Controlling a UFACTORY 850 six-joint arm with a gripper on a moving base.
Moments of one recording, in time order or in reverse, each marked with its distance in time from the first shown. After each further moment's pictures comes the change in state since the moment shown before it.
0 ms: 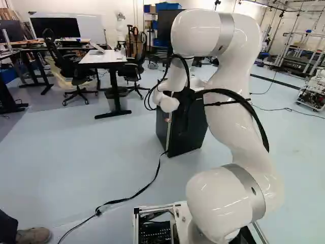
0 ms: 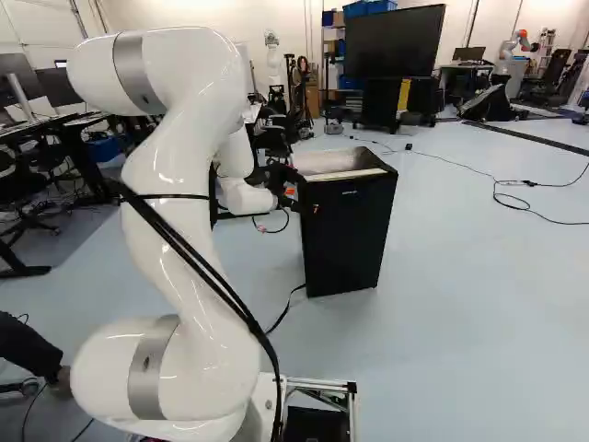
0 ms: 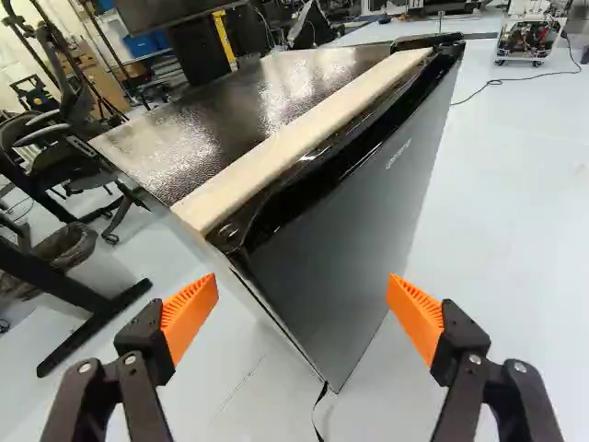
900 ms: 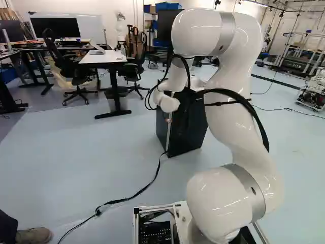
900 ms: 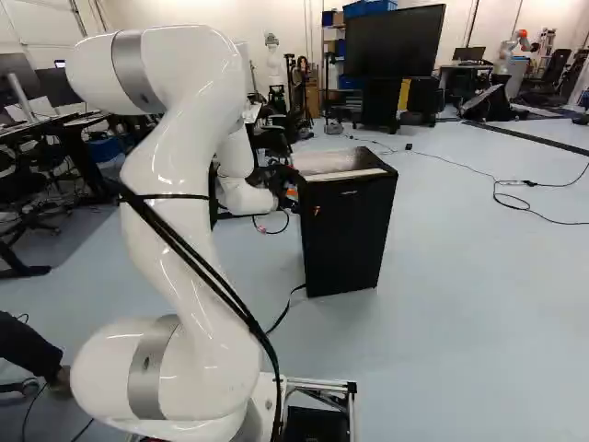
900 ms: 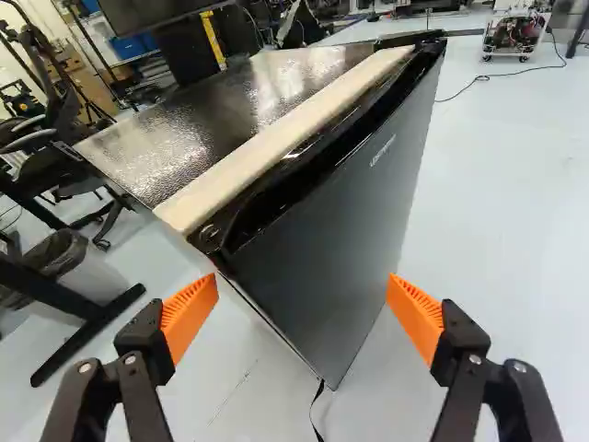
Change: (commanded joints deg) arm 0.0 0.9 1.3 2.4 0.0 0.0
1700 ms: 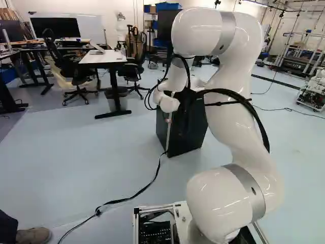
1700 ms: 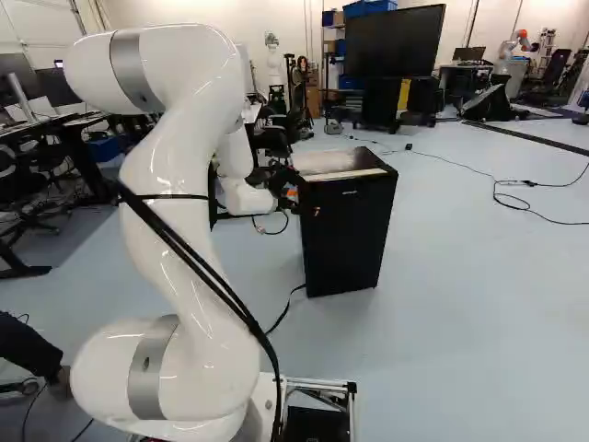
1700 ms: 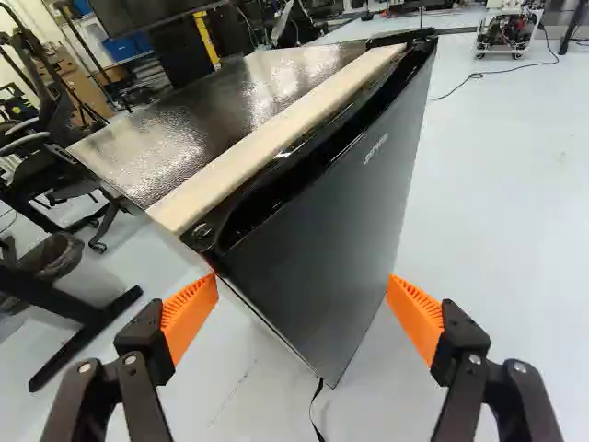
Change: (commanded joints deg) arm 0.2 -0.4 -0.6 0.9 0.0 0.0
